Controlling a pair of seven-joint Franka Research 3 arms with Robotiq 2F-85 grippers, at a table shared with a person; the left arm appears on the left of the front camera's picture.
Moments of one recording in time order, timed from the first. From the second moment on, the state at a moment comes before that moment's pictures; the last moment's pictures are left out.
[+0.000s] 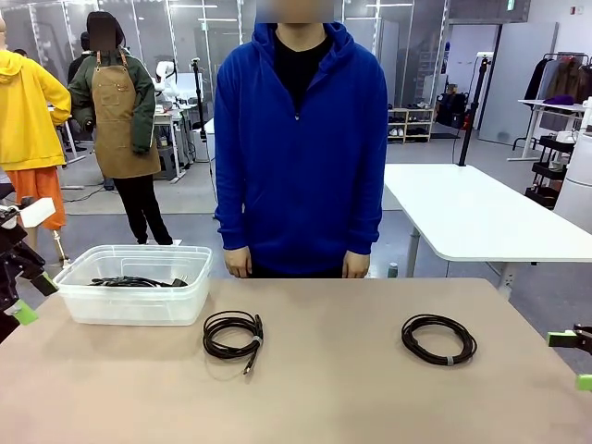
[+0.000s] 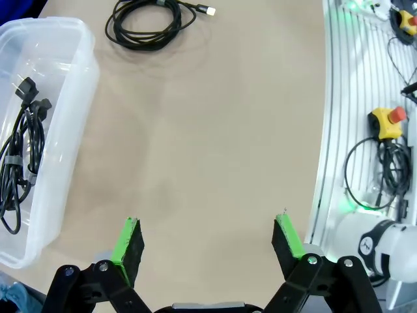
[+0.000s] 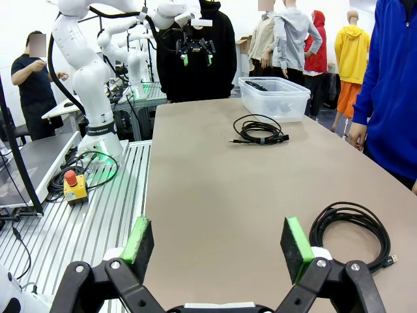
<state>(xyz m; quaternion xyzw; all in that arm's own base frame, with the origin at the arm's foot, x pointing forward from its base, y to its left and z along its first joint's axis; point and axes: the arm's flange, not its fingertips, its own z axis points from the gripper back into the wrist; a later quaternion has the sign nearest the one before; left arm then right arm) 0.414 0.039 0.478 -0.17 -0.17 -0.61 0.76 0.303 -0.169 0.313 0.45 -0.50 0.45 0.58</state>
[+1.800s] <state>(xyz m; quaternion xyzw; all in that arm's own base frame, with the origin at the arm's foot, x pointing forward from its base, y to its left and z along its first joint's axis) 0.407 -0.241 0.501 -0.12 -0.05 -0.60 0.79 0.304 -0.169 0.313 0.45 -0.50 0.45 0.58</state>
